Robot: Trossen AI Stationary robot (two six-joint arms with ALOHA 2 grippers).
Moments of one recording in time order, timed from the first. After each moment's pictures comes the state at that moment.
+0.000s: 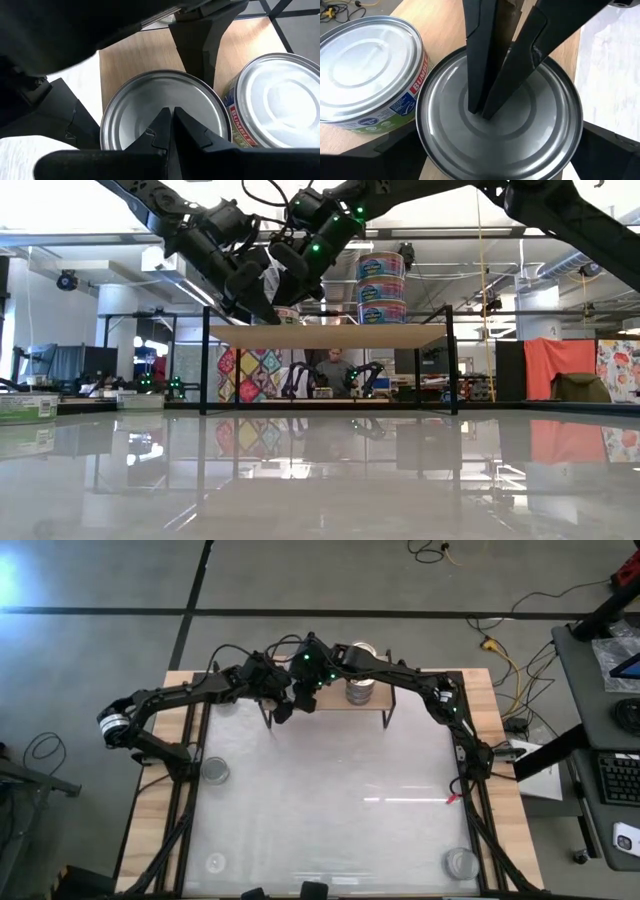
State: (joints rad) left arm 0.59 1.44 0.97 -0.26 0.12 0.22; right arm -0.39 2.26 2.24 -0.80 -0.13 -0.19
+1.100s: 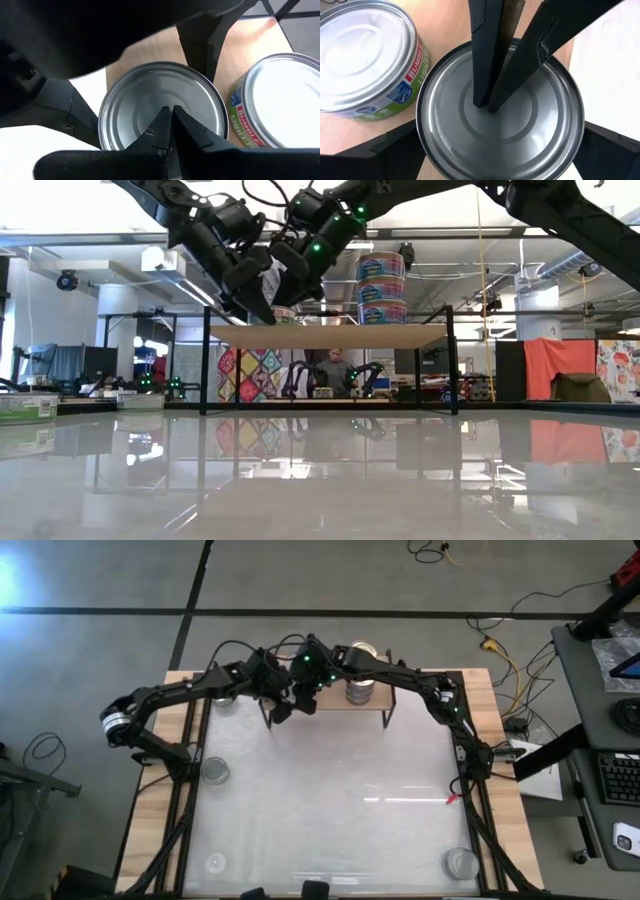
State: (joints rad) left arm 0.59 1.46 1.07 -0.42 0.10 0.24; right arm -0.39 2.26 2.22 -0.80 -0.13 -0.21
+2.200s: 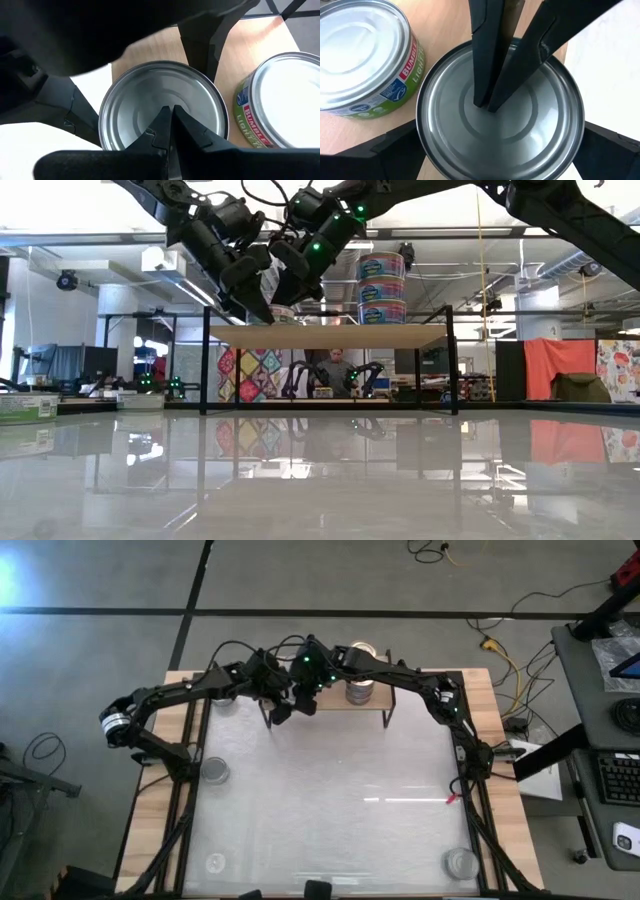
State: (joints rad) left arm 0.58 1.45 1.07 -0.45 0.11 0.23; right arm -0.39 2.26 2.21 -0.81 -0.14 -0.20
